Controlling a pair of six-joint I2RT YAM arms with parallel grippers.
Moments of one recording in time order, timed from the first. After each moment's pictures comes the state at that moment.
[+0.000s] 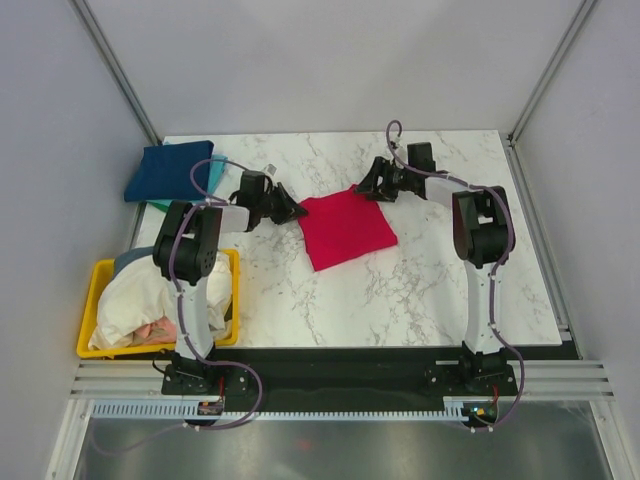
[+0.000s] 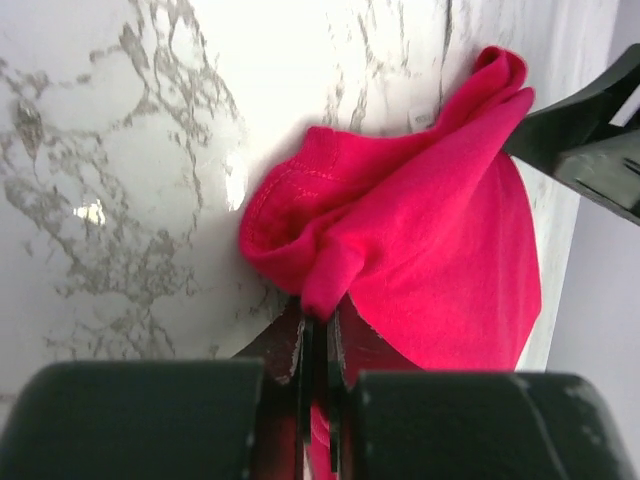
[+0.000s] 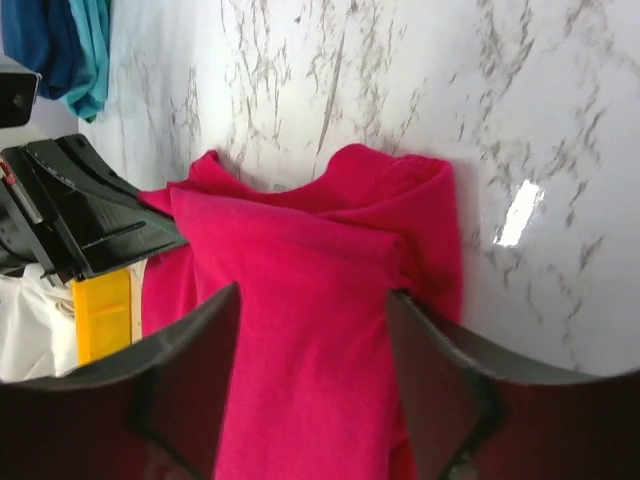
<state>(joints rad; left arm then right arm) -0.24 2.10 1.16 0.31 0.50 -0.75 0.16 2.34 1.66 -0.07 -0.76 0.48</state>
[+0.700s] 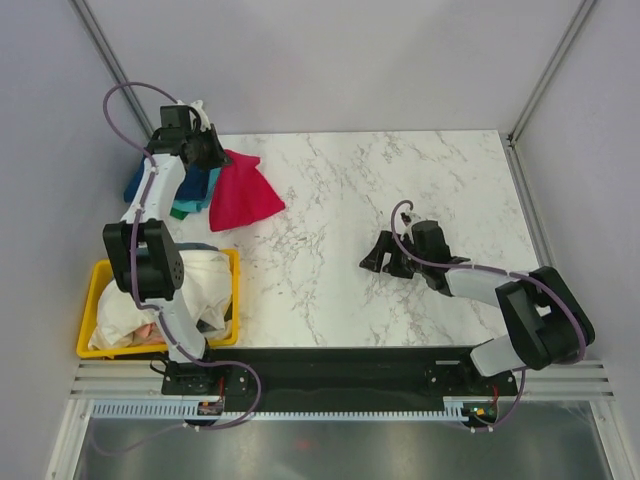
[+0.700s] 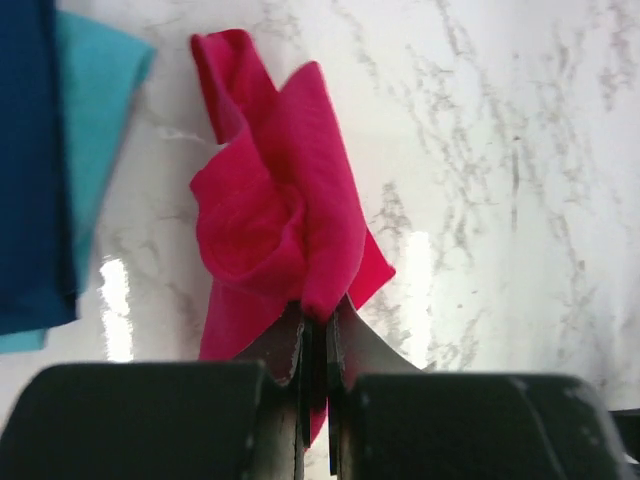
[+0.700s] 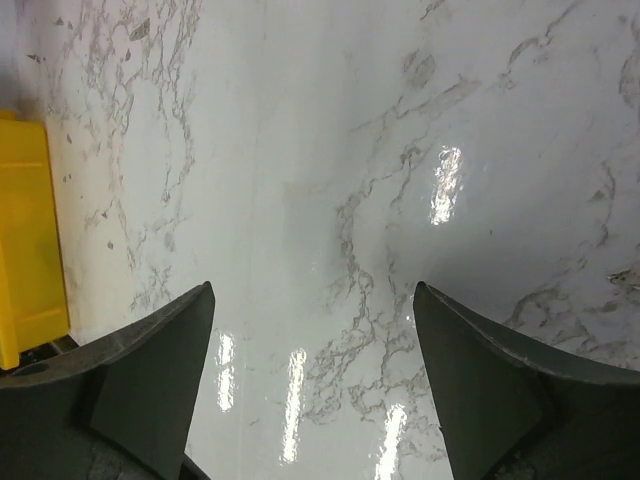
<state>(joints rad) 0.04 1.90 1.71 -0.52 0.35 -0.24 0.39 1.47 0.54 0.23 -0.34 0.63</state>
